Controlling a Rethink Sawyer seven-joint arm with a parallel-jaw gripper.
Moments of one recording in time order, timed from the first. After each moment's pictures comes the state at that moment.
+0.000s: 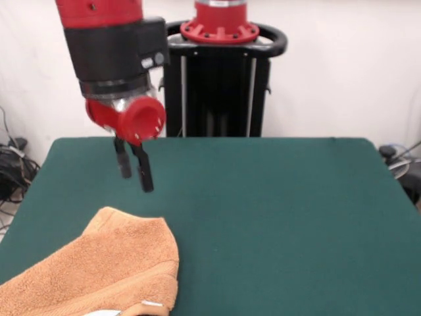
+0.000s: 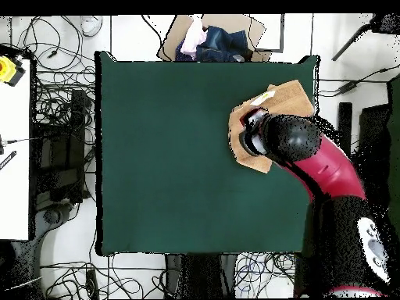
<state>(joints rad) -0.48 -0.67 0.04 1.57 0.25 0.60 1.96</state>
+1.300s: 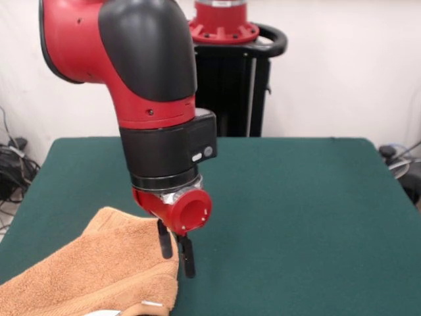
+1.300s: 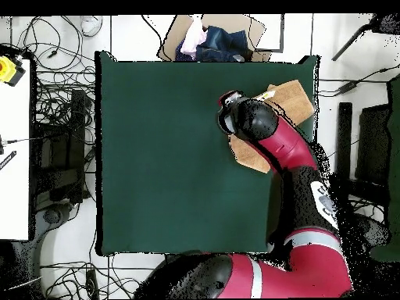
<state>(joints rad) -0.38 -0.47 0.04 1.47 0.39 0.40 1.97</state>
